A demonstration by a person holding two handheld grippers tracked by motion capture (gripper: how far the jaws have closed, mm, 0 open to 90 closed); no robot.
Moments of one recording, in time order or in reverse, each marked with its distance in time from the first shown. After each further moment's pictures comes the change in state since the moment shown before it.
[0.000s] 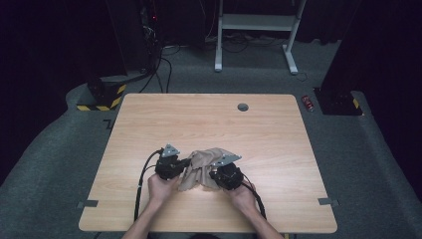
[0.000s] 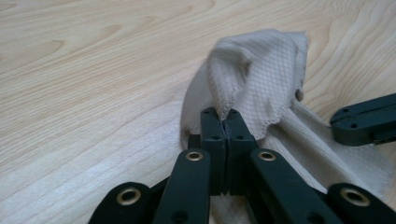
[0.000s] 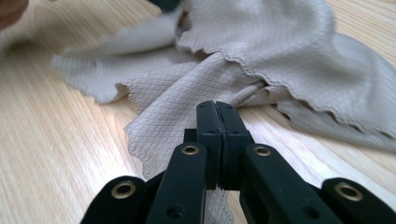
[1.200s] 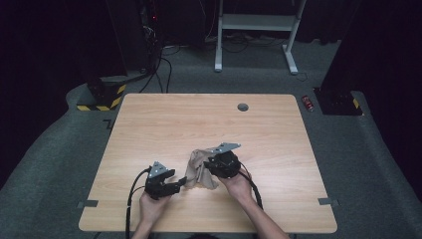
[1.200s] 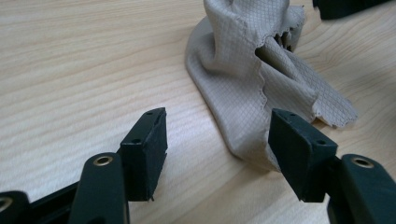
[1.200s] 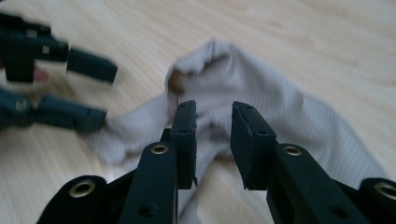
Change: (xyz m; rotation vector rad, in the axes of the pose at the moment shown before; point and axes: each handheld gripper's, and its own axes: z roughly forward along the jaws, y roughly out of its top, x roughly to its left) left arm -0.012 -0.048 -0.026 -0.041 0.028 -0.024; right arm -0.006 0.034 -0.007 -0.070 -0.010 0.027
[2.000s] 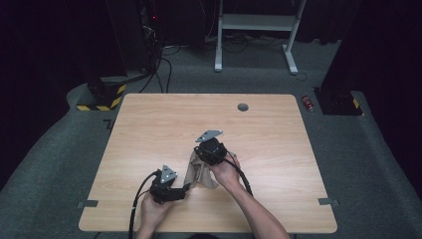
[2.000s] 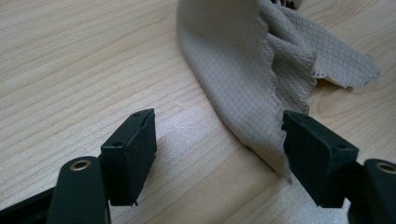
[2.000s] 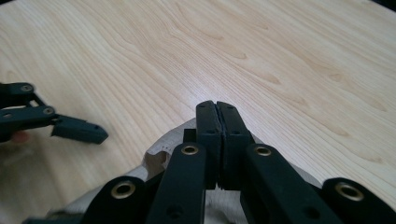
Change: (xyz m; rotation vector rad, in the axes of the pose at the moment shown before) left arm -0.018 -0.008 0.005 0.080 0.083 0.136; right arm 0.011 0.057 0.024 0.008 -0.052 -0.098
